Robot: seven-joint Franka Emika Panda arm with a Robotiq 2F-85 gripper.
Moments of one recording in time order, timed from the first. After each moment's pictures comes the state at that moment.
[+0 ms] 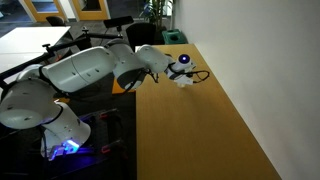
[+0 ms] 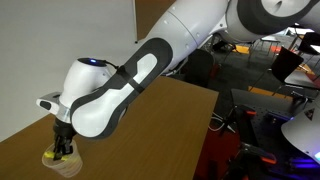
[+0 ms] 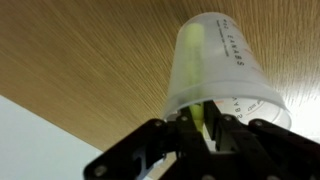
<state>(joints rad) -0.02 1.26 0.43 -1.20 -0.11 2.86 -0.82</state>
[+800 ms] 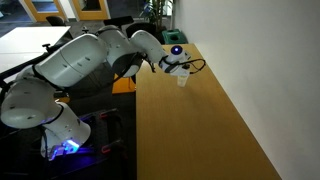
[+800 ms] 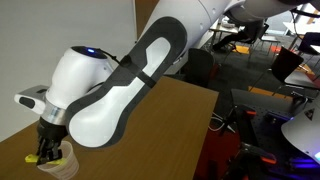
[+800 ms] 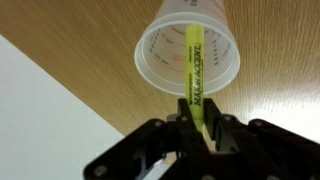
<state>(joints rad) 0.04 1.08 0.38 -1.40 -0.12 3.01 -0.79</state>
